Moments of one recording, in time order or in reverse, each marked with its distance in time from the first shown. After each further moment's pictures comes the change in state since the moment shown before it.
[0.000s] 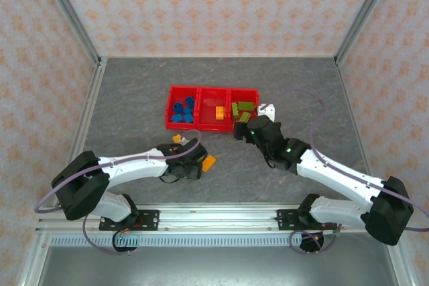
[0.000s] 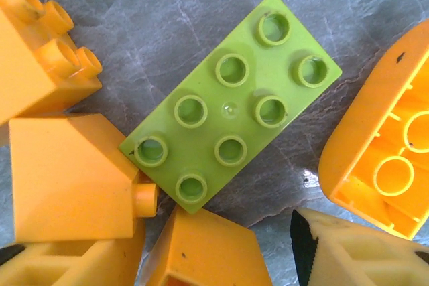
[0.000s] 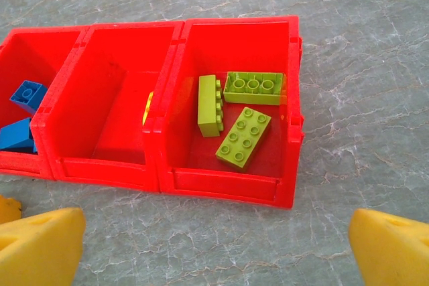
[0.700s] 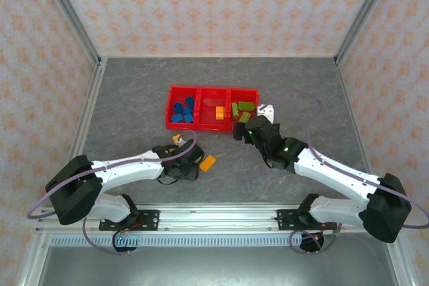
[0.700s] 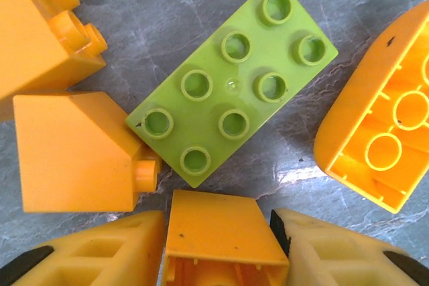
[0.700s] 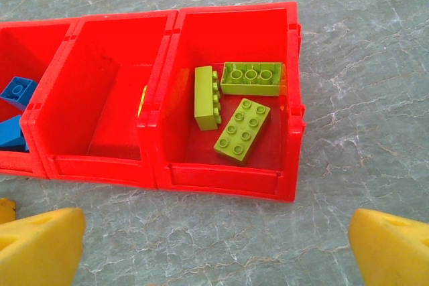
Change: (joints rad) left arm 0.000 -0.058 -0.033 0.000 0.026 -0.032; right arm 0.000 0.028 0.000 -0.003 0.000 0.034
